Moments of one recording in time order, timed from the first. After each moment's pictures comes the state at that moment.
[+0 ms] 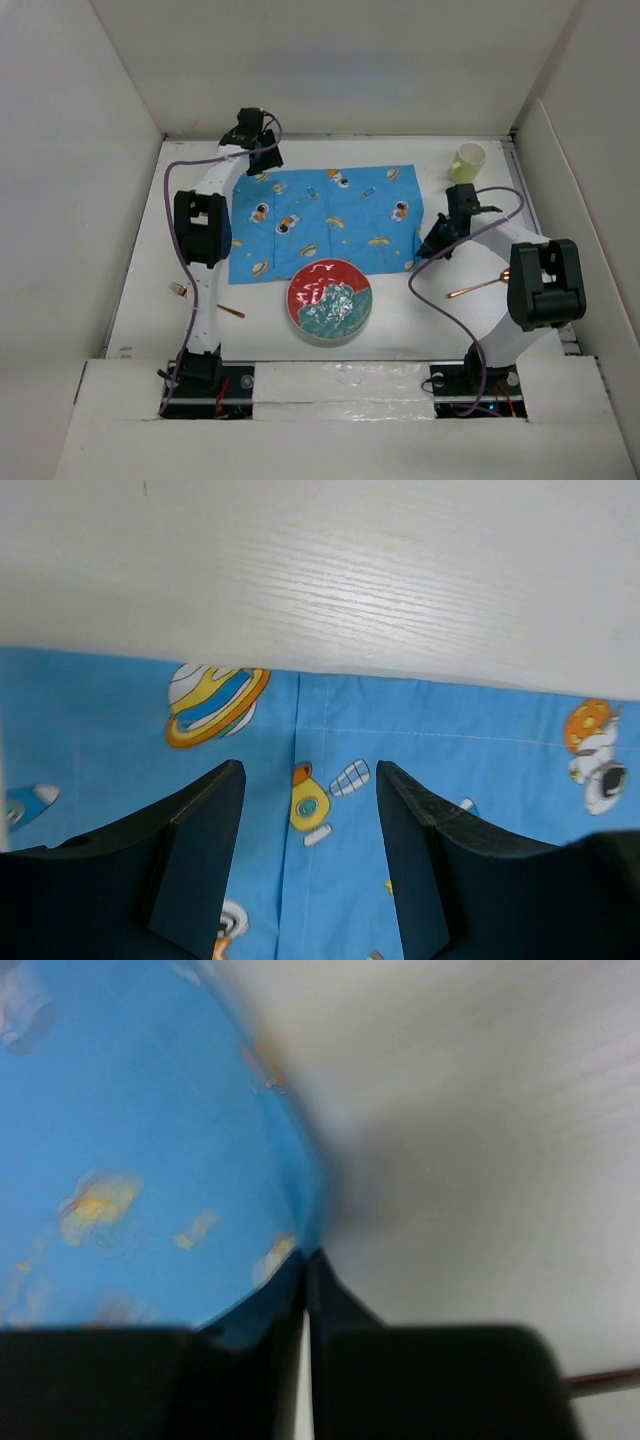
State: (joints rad) left arm -0.18 2.37 2.09 -0.59 -0.01 -0.46; right arm 0.08 1.65 0.98 -0.52 -0.17 0.75
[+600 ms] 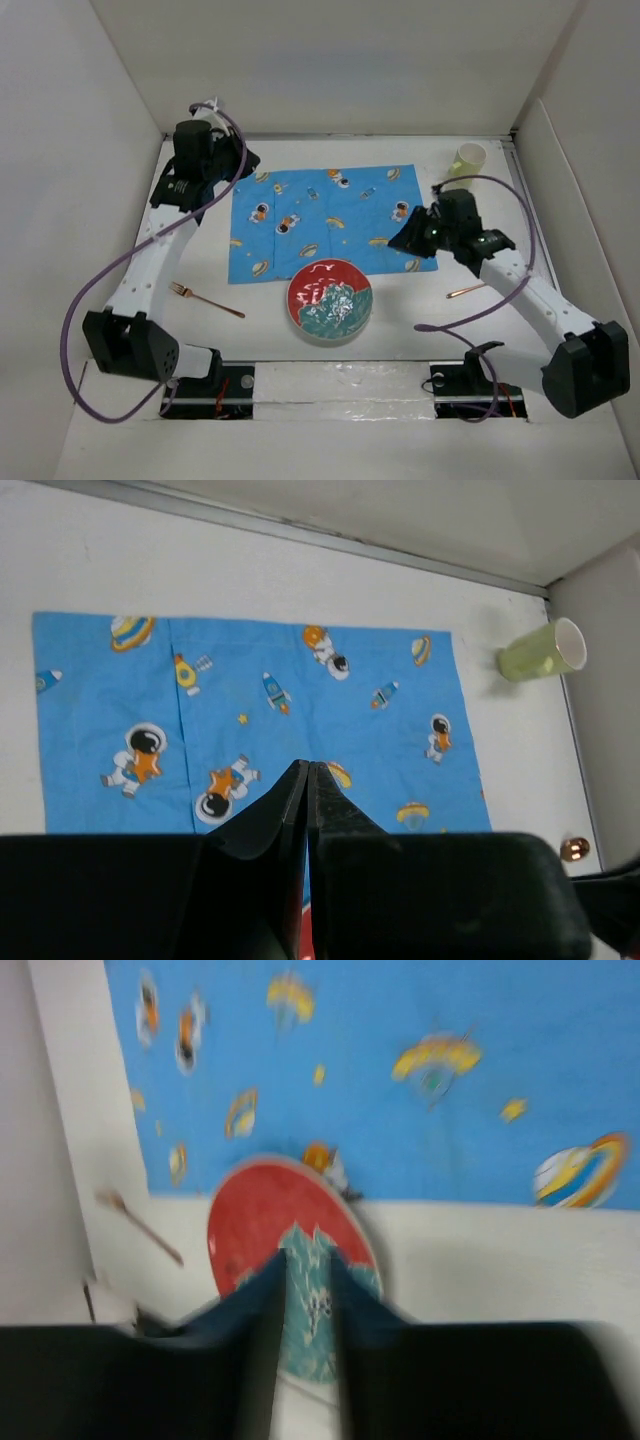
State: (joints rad) left arm -0.18 1.42 1.45 -0.42 0.17 -0.47; right arm 0.28 1.16 0.93 -0.45 -0.25 0.72
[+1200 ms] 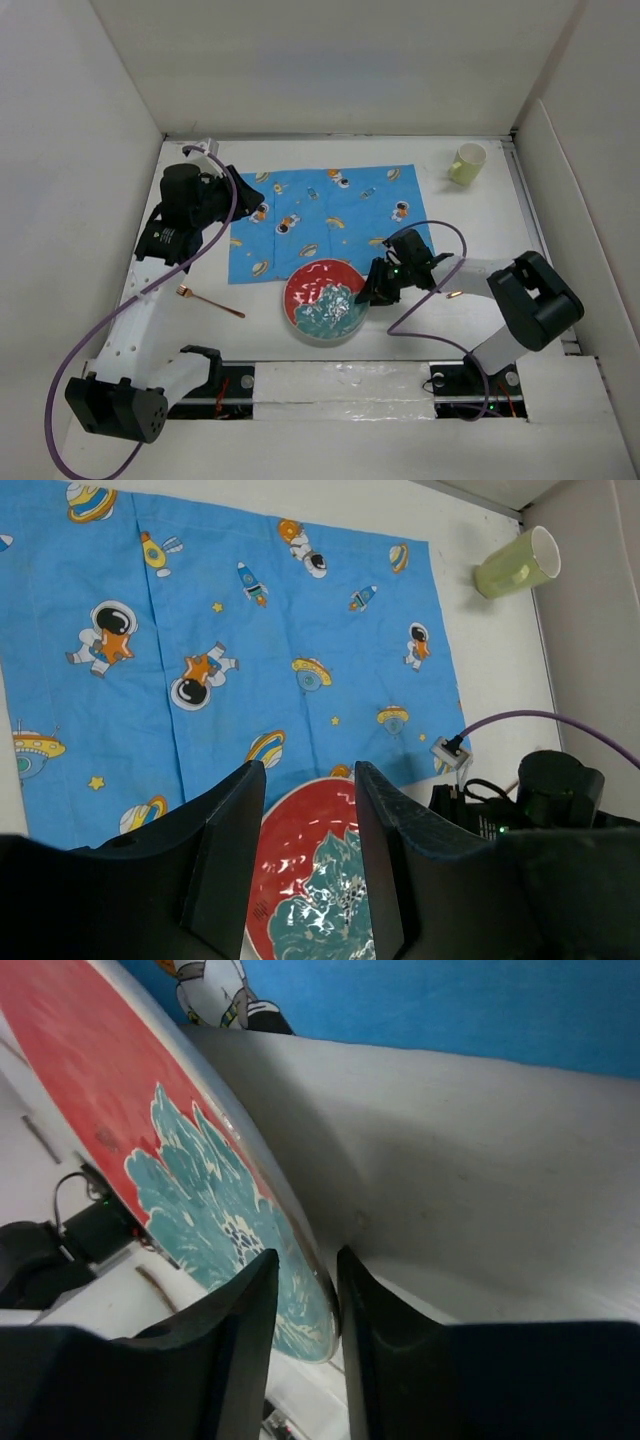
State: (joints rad) left arm -0.18 1.04 1.10 -0.48 0.26 -0.51; right arm 0.55 1.55 0.64 -0.10 -0.49 0.86
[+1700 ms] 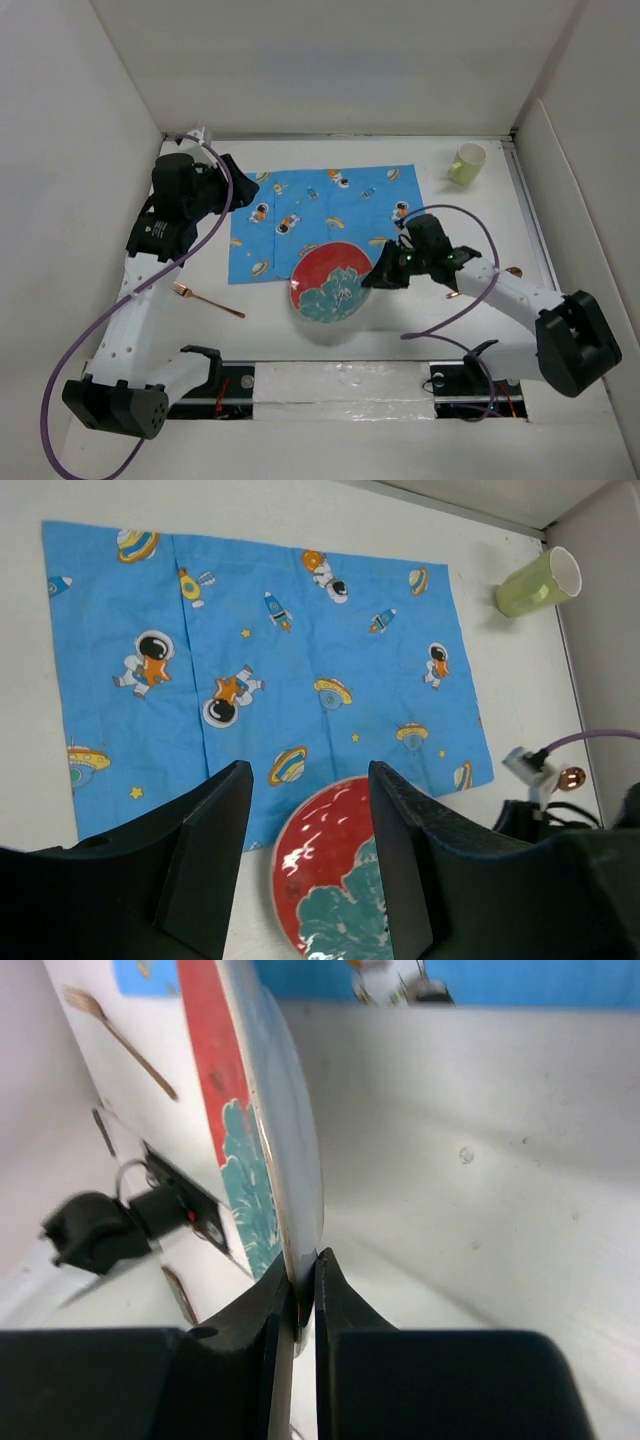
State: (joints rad) left arm -0.18 1.06 1.21 -0.57 0.20 -0.45; right arm 0.54 1.31 0.64 -0.15 -0.54 0.90
